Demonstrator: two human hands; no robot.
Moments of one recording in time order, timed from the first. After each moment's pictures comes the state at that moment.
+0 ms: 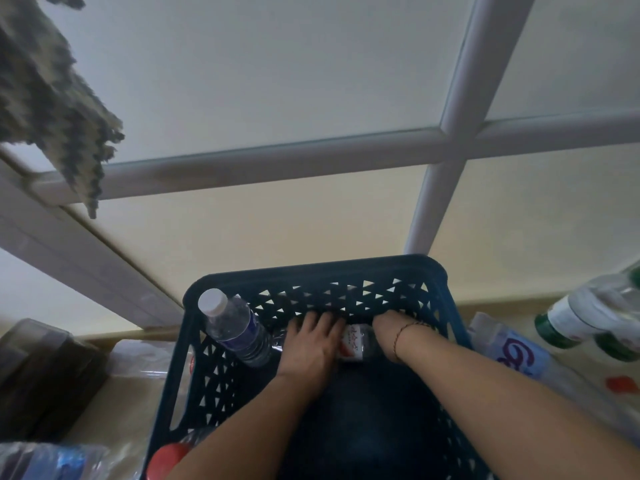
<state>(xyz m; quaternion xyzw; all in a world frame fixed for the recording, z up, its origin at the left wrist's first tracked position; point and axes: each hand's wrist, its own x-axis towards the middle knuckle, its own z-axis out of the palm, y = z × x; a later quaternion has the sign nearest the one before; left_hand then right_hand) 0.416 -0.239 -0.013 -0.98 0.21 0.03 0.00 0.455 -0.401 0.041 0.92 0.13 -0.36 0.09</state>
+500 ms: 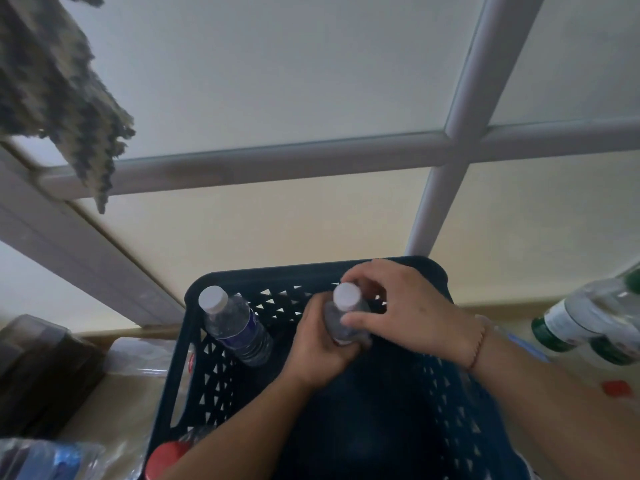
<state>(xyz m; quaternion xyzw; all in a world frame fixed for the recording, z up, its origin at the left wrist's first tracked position) 0.409 -0.255 0.018 -0.82 0.02 0.02 -0.57 0.429 -0.416 0.135 0.91 0.18 -0.08 -0.35</state>
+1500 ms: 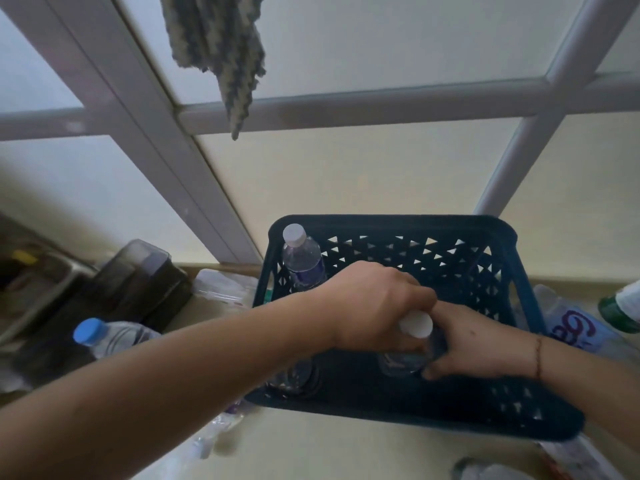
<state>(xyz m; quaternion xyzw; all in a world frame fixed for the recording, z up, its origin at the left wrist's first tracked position) 0.358 -0.222 0.152 -0.91 0.40 0.02 -0.12 0.361 -0.412 0.100 0.88 0.24 -0.29 -0.29</state>
